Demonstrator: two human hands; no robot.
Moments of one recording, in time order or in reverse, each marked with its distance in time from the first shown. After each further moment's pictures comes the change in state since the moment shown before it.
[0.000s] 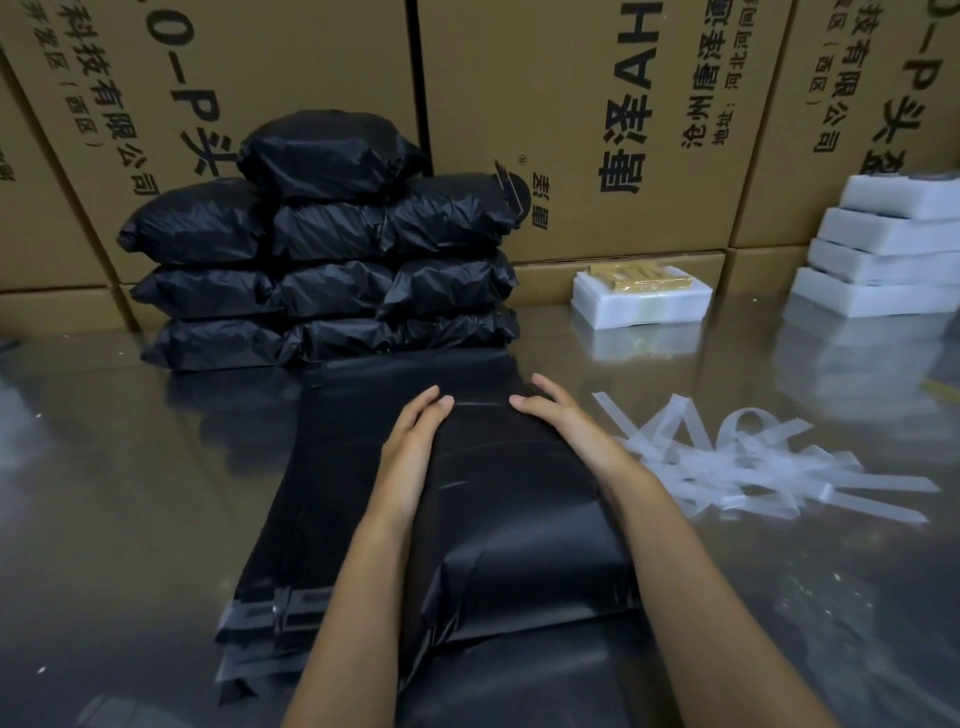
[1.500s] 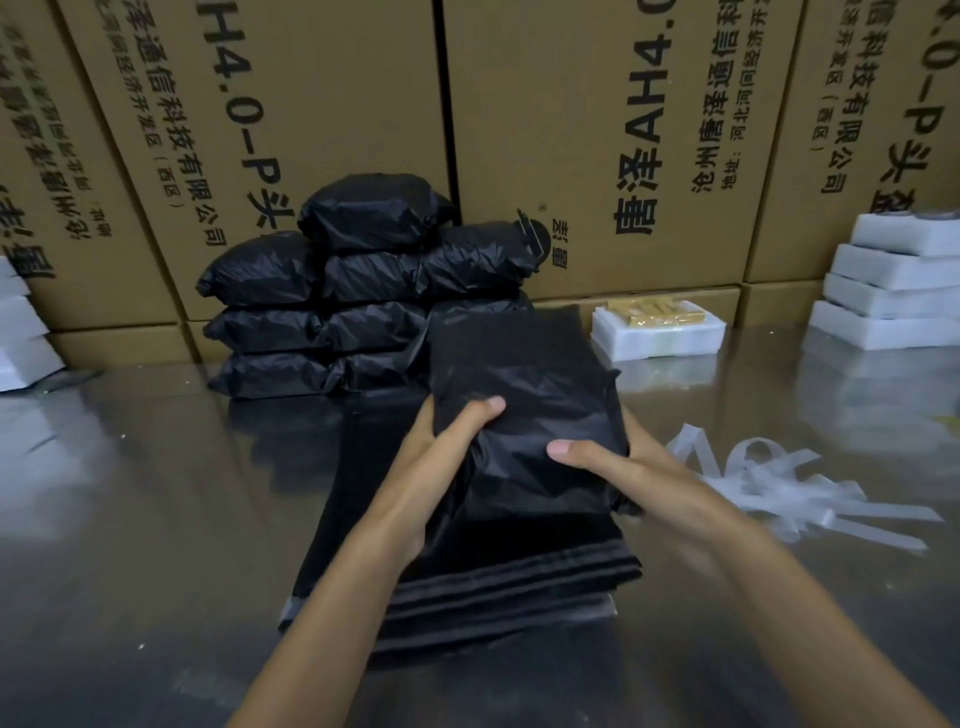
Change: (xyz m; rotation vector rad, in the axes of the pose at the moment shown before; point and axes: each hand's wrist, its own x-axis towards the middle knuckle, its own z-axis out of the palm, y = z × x) left_hand -0.077 0.072 -0.004 0.038 -0.178 0.058; right_hand -0.108 -0.043 -0.017 -0.015 -0.189 -0.241
